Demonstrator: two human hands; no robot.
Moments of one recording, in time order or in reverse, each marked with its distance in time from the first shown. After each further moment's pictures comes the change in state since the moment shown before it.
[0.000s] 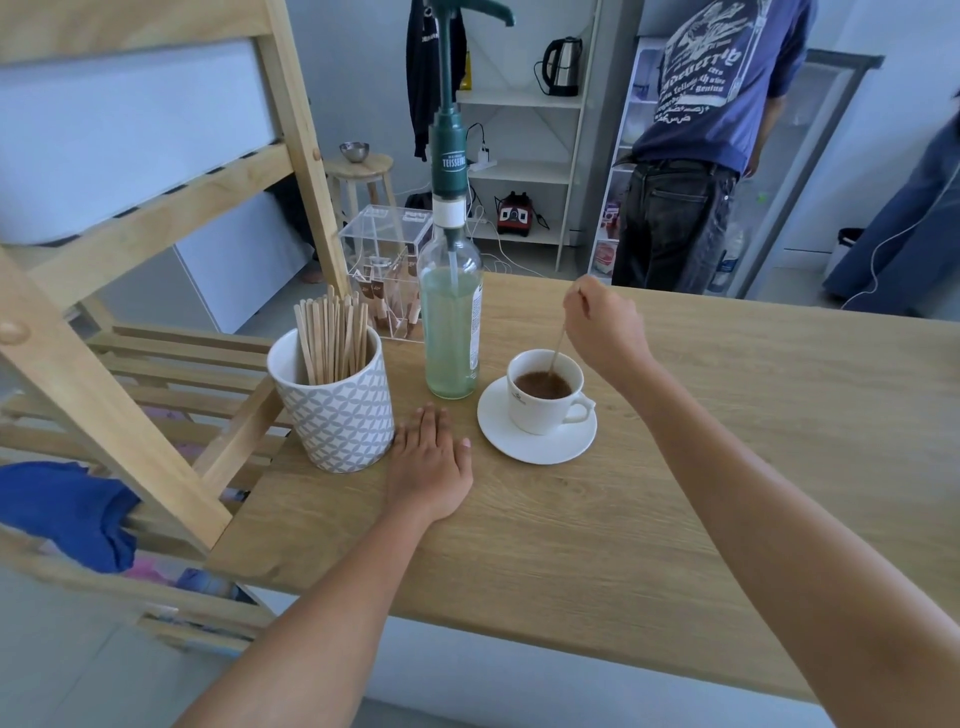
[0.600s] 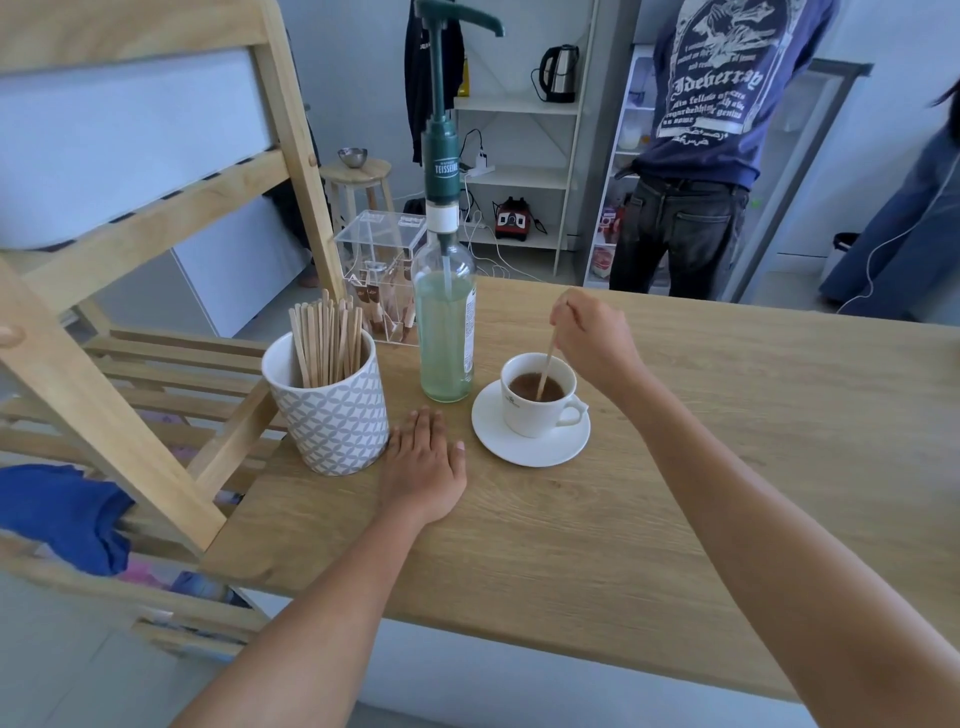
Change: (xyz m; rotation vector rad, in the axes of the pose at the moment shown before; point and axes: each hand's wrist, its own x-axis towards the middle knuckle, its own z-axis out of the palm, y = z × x) left_hand 0.003 -0.002 0.004 0.005 0.008 -0.006; right_hand -0.008 0.004 0.000 0.098 -0.046 -0.053
